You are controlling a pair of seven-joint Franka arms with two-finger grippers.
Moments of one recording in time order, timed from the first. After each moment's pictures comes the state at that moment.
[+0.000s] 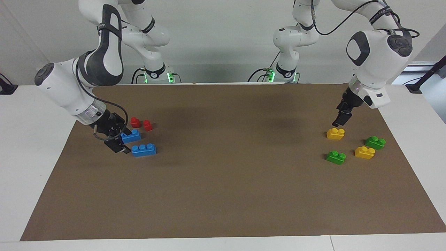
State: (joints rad) left arm 0.08 0.01 -0.08 -1.88 -0.04 1.86 -0.98; right arm -0.04 0.21 -0.07 -1.80 0.45 2.01 1.04
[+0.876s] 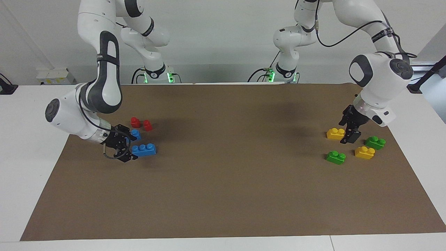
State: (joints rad) left arm 0.12 0.15 -0.07 -1.88 -0.04 2.06 -1.14; right arm -0.06 0.36 -0.07 -1.80 0.46 1.92 0.98
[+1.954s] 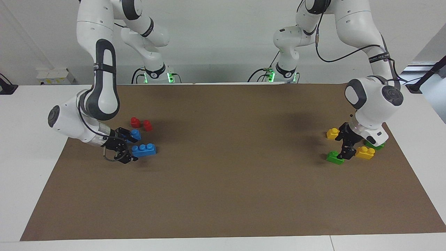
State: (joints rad) left arm 0.14 0.31 -0.07 -1.86 -0.04 2.19 -1.15; right arm -0.09 0.38 -0.07 -1.87 0.53 2.01 0.92
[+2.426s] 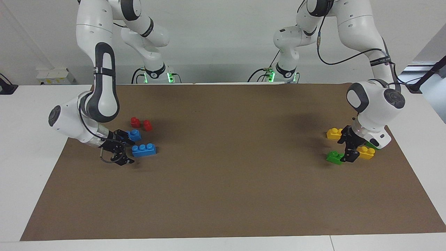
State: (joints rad) left arm 0.15 0.34 -0.07 -1.86 -0.04 2.24 -1.15; right arm -0.11 0.39 -0.07 -1.92 0.53 2.09 0.92
